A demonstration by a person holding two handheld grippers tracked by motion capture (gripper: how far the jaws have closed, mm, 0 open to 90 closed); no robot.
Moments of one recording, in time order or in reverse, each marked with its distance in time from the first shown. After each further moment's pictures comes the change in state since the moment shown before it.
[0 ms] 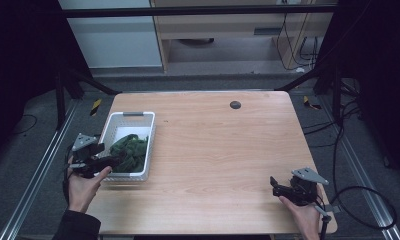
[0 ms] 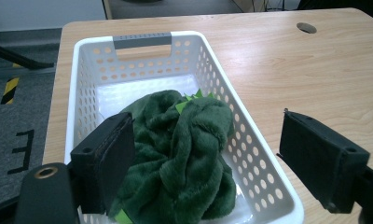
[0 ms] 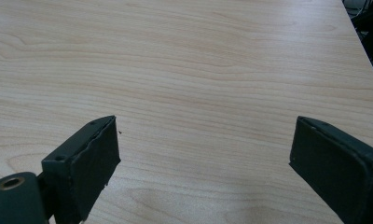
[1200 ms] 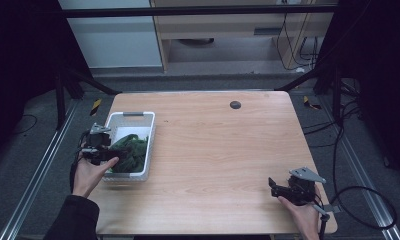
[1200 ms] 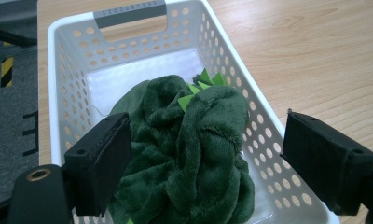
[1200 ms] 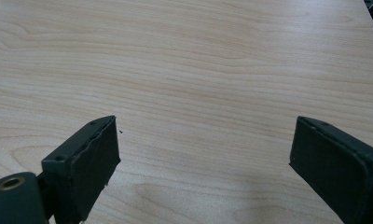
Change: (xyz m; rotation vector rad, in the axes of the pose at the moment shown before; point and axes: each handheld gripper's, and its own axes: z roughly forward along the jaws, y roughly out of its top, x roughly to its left) left arm 0.002 0.021 0.038 0.201 0.004 0.086; right arm 0.002 0.000 0.004 0.032 0.023 -0.011
